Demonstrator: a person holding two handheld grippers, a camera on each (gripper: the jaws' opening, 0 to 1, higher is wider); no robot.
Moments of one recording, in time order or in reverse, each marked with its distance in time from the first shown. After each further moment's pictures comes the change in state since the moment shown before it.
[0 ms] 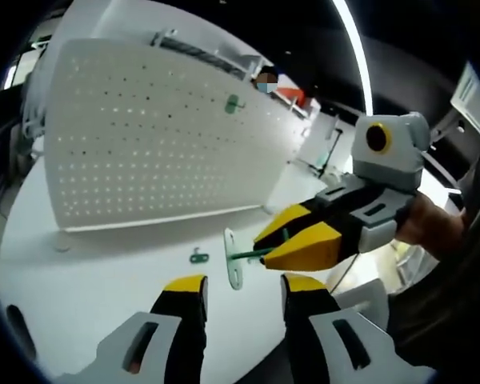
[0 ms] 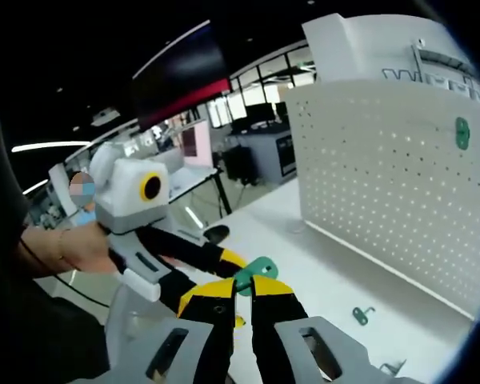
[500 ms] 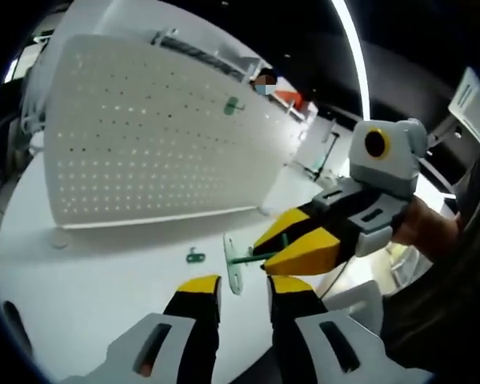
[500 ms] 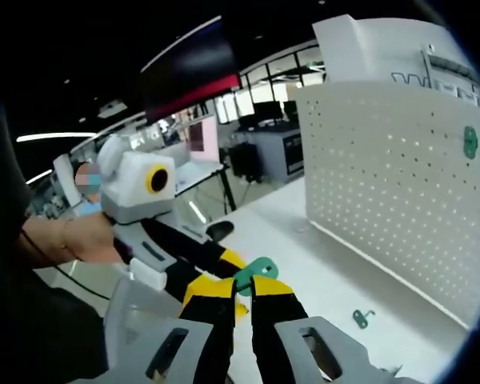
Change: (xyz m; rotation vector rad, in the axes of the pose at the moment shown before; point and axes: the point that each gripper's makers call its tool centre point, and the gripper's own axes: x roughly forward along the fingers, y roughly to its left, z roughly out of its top) left arm -0.005 -0.001 -0.001 -0.016 -0.006 -0.022; right arm 0.002 0.006 -0.003 -0.050 0.023 0.024
